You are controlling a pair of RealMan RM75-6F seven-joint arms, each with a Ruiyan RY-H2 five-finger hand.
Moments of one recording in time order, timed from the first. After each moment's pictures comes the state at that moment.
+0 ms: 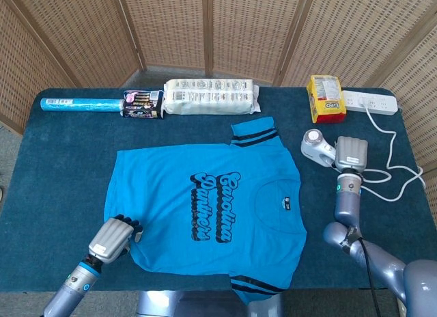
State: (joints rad) left arm -0.32 -1.44 0.09 -1.66 1.56 1.19 0.35; right arm 0.73 -1.66 0.35 -0.93 -0.67 0.99 -0.67
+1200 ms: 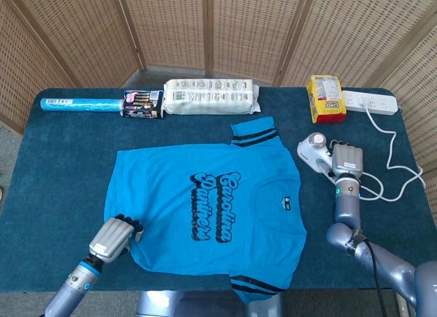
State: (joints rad) left arm -0.32 -1.44 0.09 -1.66 1.56 1.18 0.35; right arm 0.71 -1.59 0.35 -1.06 -0.56 0.91 -0.70
